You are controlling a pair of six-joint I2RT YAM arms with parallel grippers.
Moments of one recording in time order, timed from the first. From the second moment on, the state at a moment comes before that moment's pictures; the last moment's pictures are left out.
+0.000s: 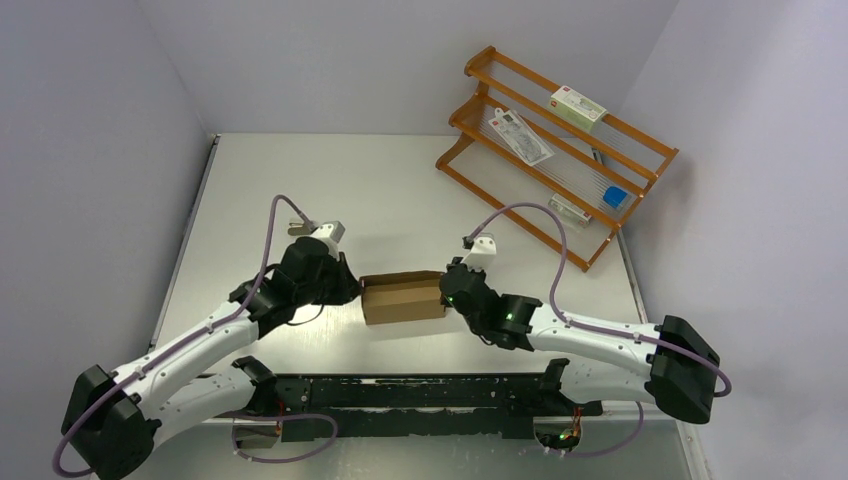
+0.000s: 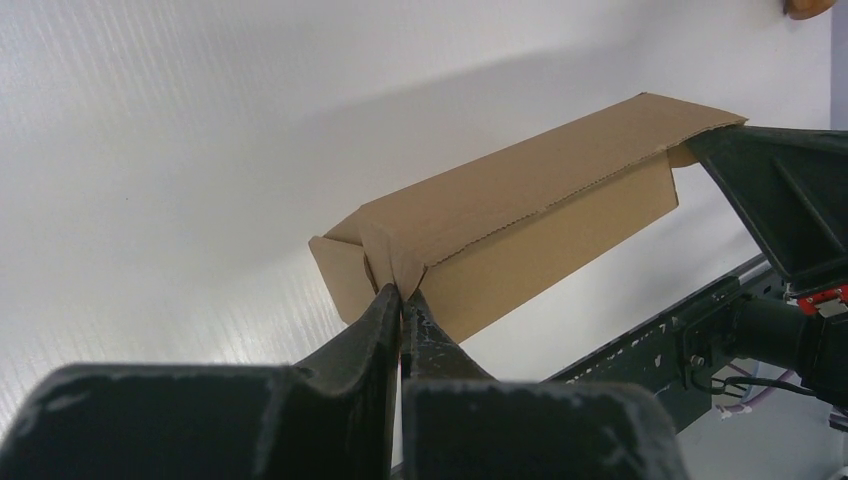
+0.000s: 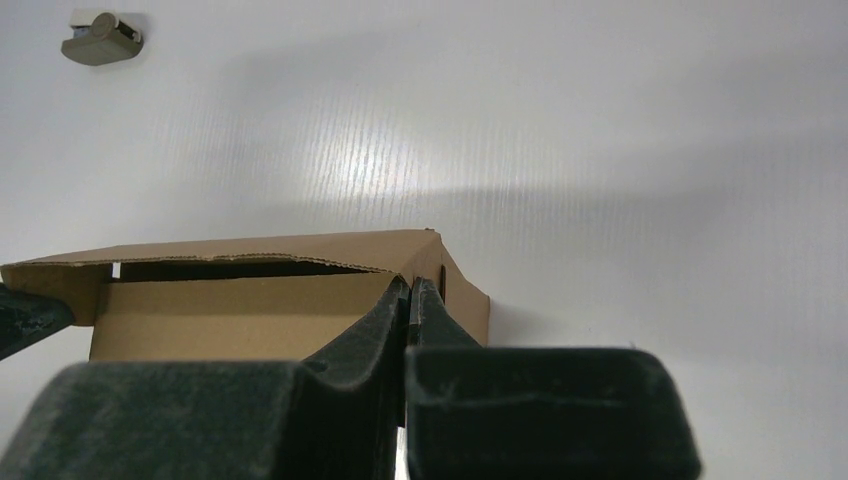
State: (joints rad) left arm -0.67 0.94 0.59 -0.33 0.04 -0.65; right arm 1.07 1.13 0.60 -0.12 0.67 0.78
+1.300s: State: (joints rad) left arm -0.71 0.59 0.48 -0.41 -0.05 -0.81; right arm 1.08 0.87 0.47 -0.12 0.61 0.70
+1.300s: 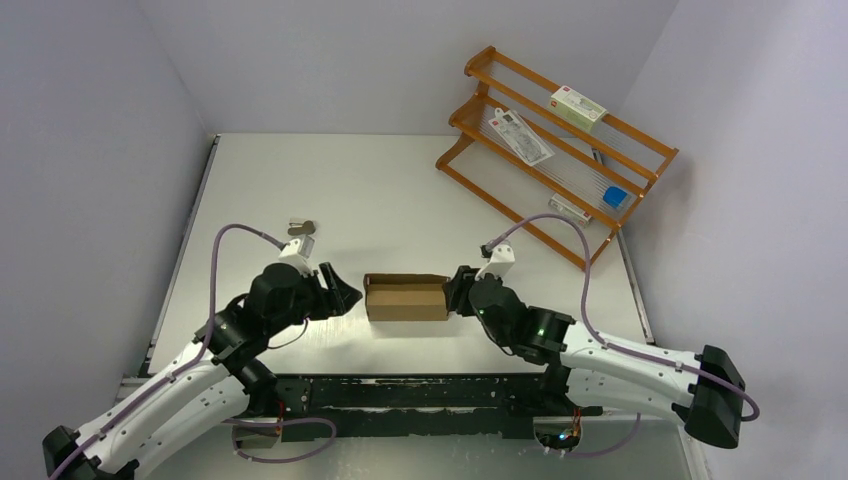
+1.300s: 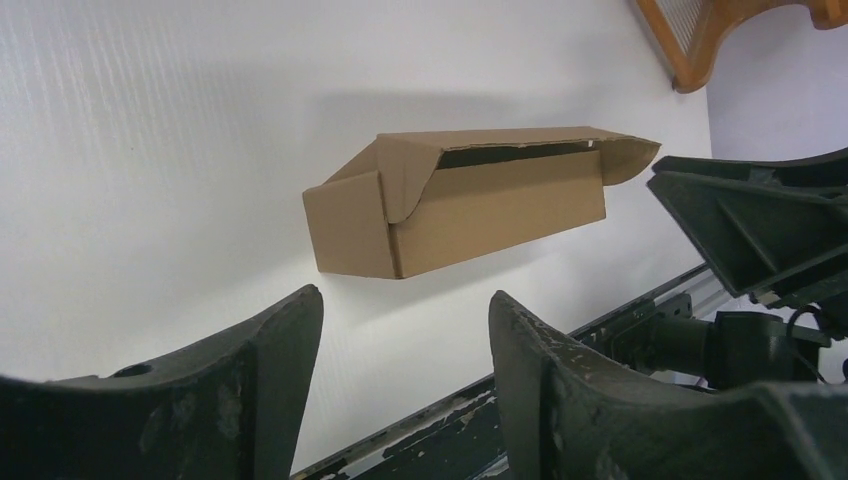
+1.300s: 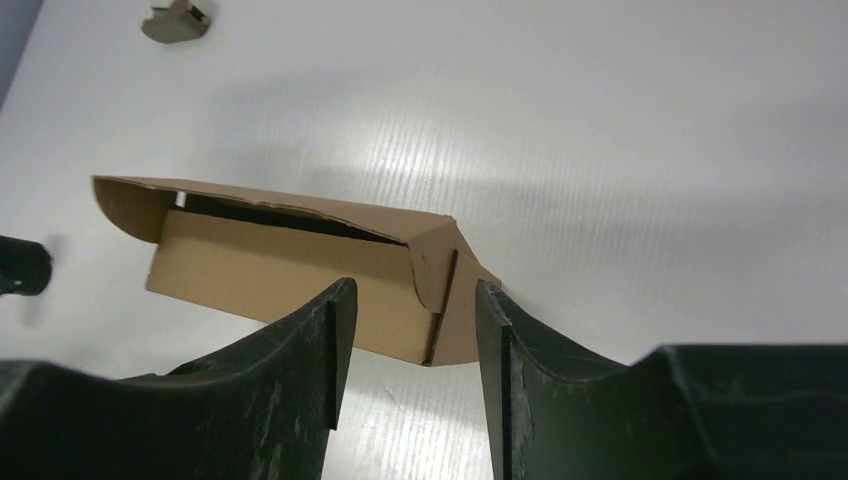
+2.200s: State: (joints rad) left arm -0.71 0.94 0.64 -0.29 -0.15 -0.79; right arm 1.05 1.05 0.65 -0.24 0.69 0.77
